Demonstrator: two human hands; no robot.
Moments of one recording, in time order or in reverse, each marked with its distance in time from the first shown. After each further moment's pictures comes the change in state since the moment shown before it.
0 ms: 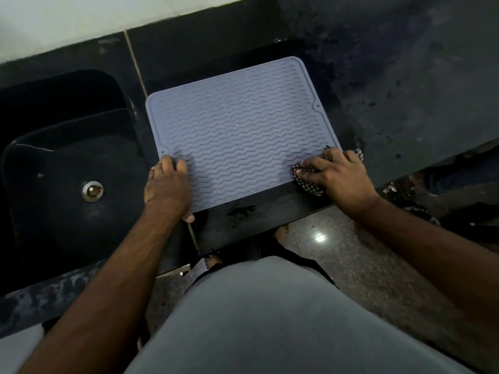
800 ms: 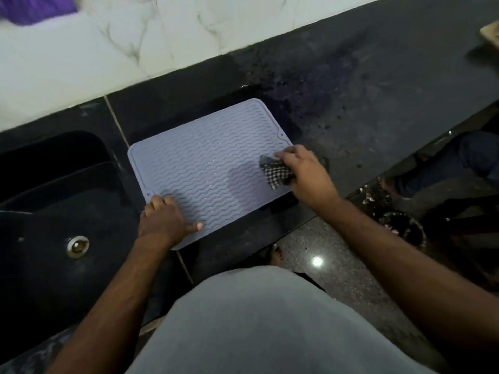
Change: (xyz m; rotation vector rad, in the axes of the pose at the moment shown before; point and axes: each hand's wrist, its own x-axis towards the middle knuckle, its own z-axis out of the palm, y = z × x) left_hand 0.016 0.000 0.008 -0.205 0.050 0.040; right_hand 0.027 -0.019 -0.041 0.513 0.209 0.392
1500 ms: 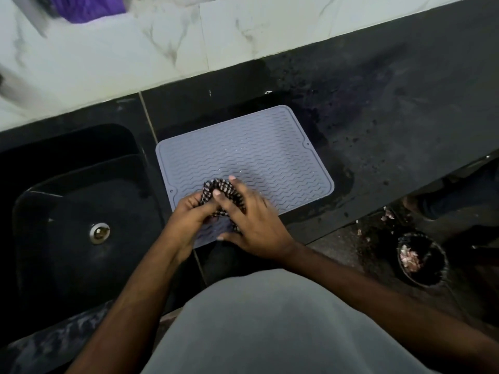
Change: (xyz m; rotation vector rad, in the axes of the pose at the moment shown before) left_hand -0.039 0.017 -0.015 -1.666 -0.145 0.210; right_hand -0.020 -0.105 0.090 0.034 0.095 -0.471
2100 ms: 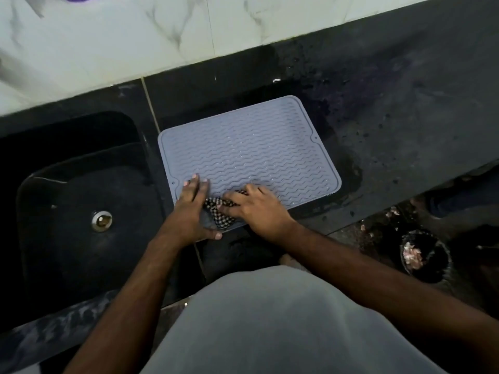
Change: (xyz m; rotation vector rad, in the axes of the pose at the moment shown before) left_hand 0.041 -0.034 -0.054 1.302 -0.055 0.087; right_hand 0.023 0.024 0.006 -0.266 -0.387 -0.125
